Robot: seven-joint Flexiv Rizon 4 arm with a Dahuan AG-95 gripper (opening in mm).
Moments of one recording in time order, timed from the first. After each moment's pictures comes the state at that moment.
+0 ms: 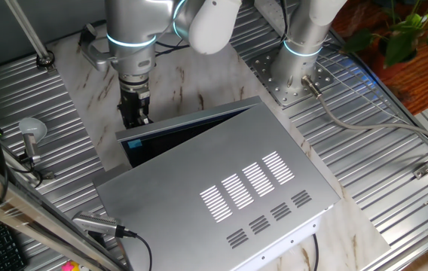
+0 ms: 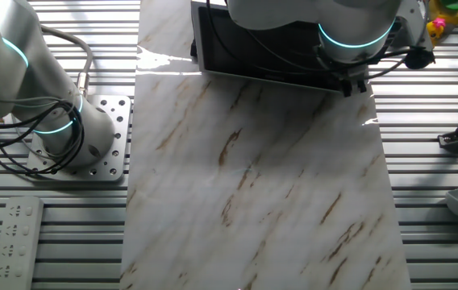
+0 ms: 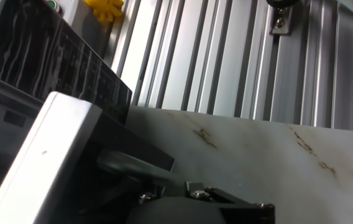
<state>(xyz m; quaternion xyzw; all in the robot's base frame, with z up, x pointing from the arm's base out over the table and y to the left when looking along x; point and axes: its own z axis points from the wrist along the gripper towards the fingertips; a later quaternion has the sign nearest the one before) 0.604 0.074 0.136 -0.10 0.98 0.11 0.14</state>
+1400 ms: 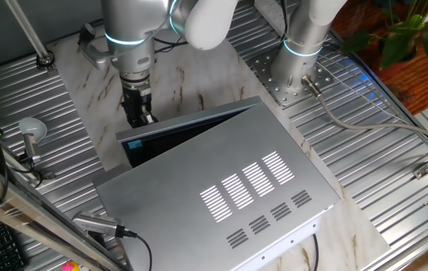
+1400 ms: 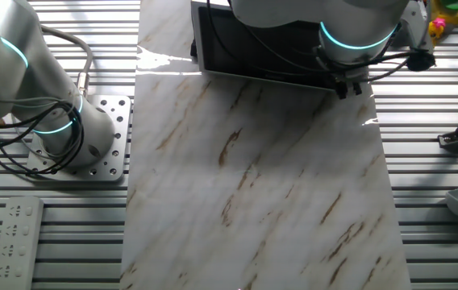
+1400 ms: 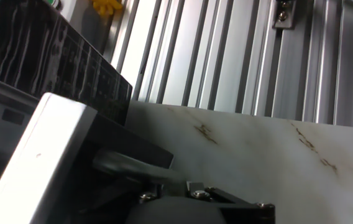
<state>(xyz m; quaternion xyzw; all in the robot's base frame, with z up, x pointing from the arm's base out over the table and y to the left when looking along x) 0.583 0.067 0.136 -0.10 0.98 0.12 0.11</state>
